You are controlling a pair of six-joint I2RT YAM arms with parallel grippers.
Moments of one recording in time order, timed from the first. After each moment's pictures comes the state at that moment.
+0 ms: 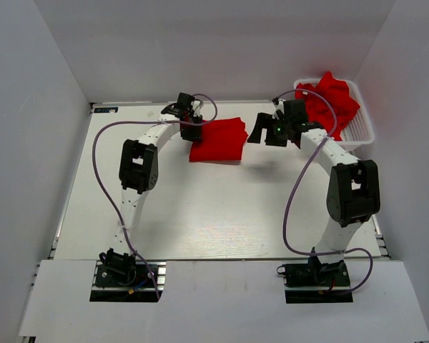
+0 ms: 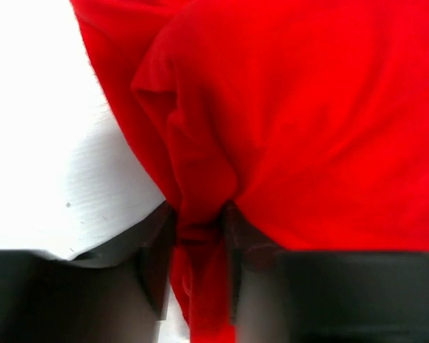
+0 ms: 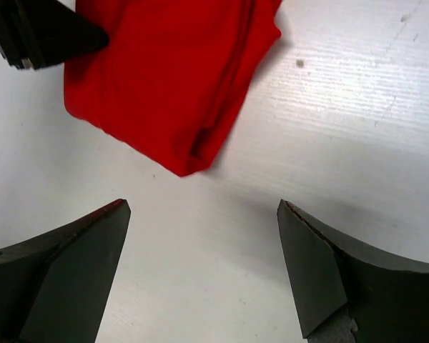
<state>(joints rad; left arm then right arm) -0.33 2.48 2.16 -0.66 0.14 -0.17 0.24 1.81 1.40 -0.34 -0.38 0.30</state>
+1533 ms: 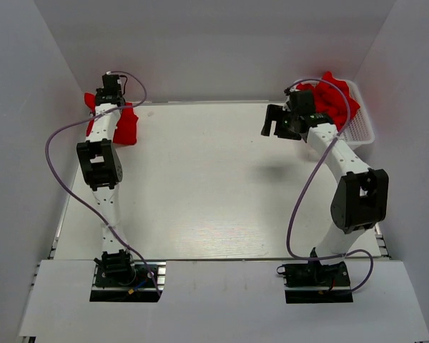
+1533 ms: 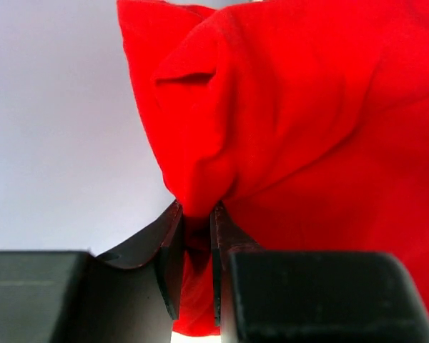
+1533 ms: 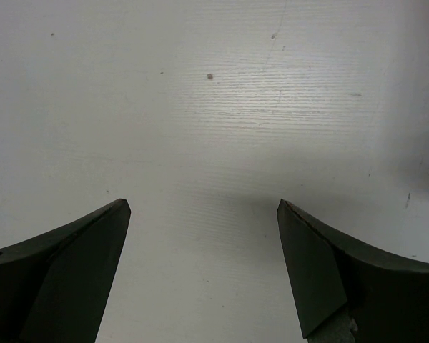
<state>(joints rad) 0.09 2.44 2.27 -0.52 -0.64 0.37 0.24 1.71 1.49 -0.56 -0.10 0.28</state>
